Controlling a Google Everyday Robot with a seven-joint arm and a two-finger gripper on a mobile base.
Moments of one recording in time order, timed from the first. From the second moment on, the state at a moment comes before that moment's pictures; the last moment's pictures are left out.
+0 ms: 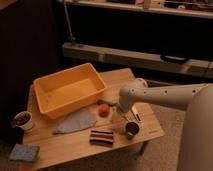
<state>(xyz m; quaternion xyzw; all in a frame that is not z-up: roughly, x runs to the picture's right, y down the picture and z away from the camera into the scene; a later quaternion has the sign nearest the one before) 0.075 0.136 0.843 -0.27 0.00 0.33 0.90</state>
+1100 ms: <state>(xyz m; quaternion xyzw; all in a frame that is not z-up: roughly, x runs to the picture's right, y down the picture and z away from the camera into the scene) 0.088 0.162 0.871 -0.34 -0.04 0.32 0.88</state>
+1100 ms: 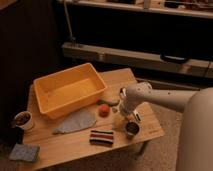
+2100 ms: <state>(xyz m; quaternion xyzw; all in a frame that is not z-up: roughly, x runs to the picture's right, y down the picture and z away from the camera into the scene) 0.091 0.165 0.877 -0.36 -0.02 0.33 0.87</state>
